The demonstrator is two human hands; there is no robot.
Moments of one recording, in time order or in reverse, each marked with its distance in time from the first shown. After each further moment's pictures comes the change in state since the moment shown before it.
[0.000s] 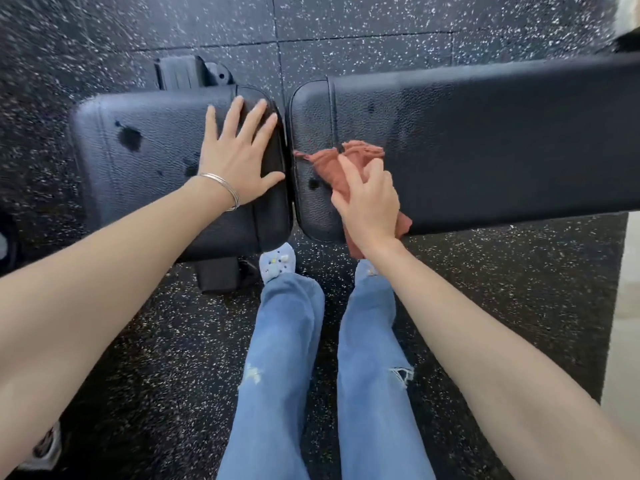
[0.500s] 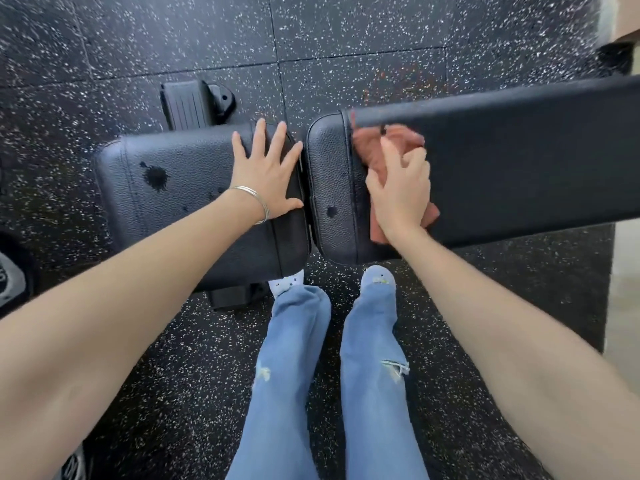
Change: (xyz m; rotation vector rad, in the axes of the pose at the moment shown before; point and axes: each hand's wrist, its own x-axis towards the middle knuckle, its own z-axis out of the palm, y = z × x) left_hand 0.026 -0.007 -0.012 0.031 -0.163 0.073; right_hand 0.048 -0.004 -0.029 0.078 0.126 0.227
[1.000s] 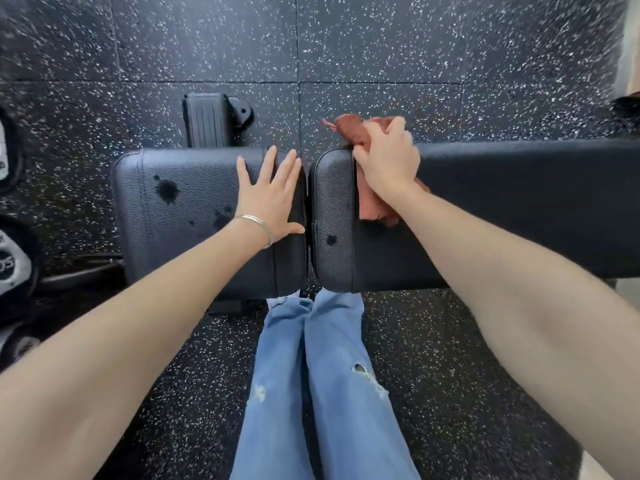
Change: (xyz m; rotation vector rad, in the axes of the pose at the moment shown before) left_hand -0.002 0.006 -0.001 0.012 -0.038 -0.113; right_hand 0.097 -0.050 -0.013 -0.138 -0.201 -0.163
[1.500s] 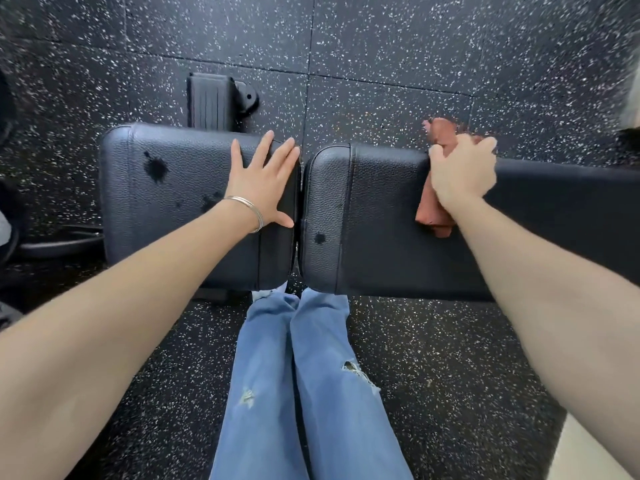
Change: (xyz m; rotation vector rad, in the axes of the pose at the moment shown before) left_hand 0.007 -0.001 -0.008 -0.019 -0.067 -0.035; right_hand 0.016 0.094 -0.022 -0.032 0.141 0.314
